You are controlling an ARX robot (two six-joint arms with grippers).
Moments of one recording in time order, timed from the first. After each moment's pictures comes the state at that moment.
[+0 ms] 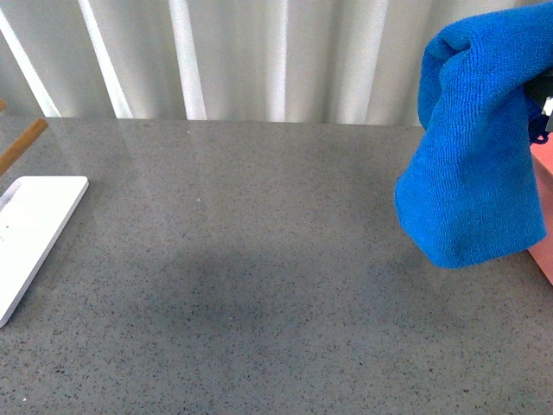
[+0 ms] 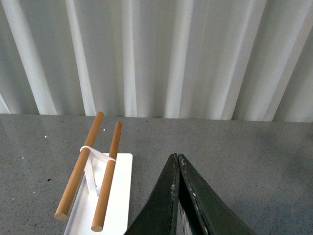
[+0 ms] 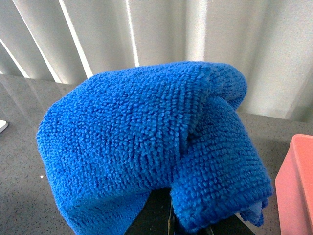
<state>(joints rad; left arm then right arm) 0.00 0.21 0.02 0.22 0.00 -0.01 0.05 1.62 0.53 0.89 -0.33 0.01</state>
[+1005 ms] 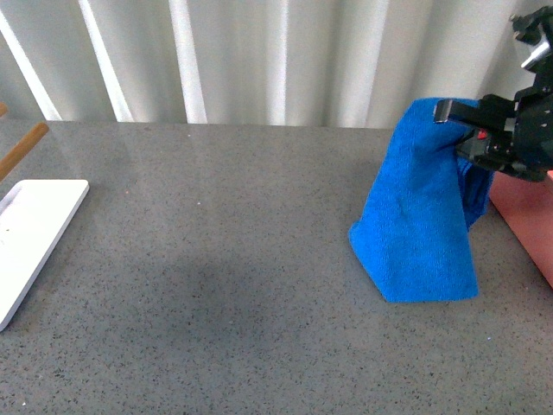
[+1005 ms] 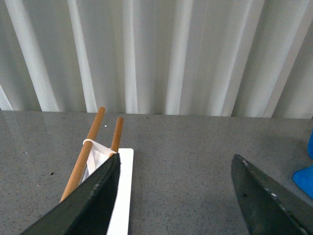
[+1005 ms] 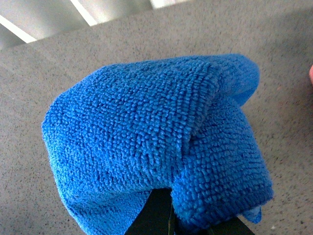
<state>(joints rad) 0.00 0.00 0.02 0.00 0.00 -0.01 0.14 1.89 0.92 0.33 -0.11 0.31</state>
